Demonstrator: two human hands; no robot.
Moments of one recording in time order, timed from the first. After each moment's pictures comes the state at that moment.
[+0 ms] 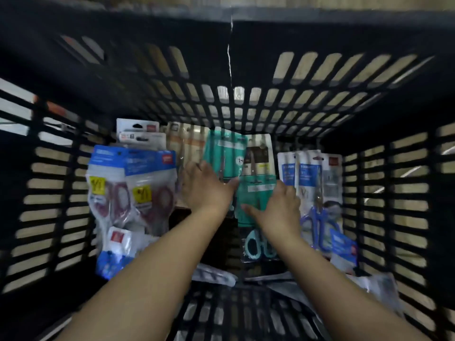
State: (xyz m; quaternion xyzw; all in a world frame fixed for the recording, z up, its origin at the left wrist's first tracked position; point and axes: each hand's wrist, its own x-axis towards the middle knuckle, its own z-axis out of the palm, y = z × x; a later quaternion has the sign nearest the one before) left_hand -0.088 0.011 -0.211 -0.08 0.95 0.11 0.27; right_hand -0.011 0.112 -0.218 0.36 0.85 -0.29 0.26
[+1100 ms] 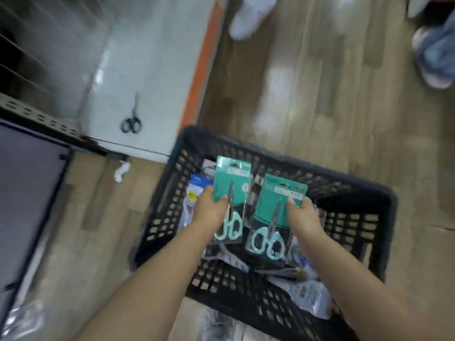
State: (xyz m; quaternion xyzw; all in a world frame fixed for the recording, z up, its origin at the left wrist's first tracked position) left_hand -0.105 -0.062 0.032 -0.29 0.80 0.45 0.28; right_hand -0.075 0.101 0.019 0.44 0.70 -0.51 0.24
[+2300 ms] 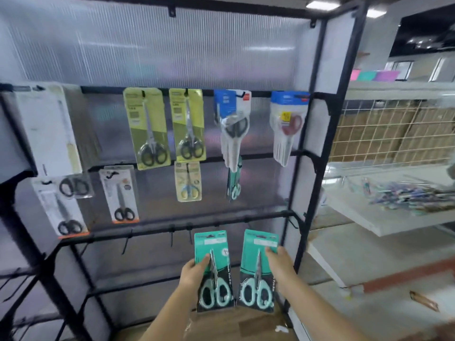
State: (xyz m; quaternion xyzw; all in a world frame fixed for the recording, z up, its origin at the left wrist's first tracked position) left_hand 0.226 -0.345 0.619 -0.54 0.43 0.66 -0.28; right_hand 0.062 -0.255 0.648 -0.20 0.79 -0.49 0.31
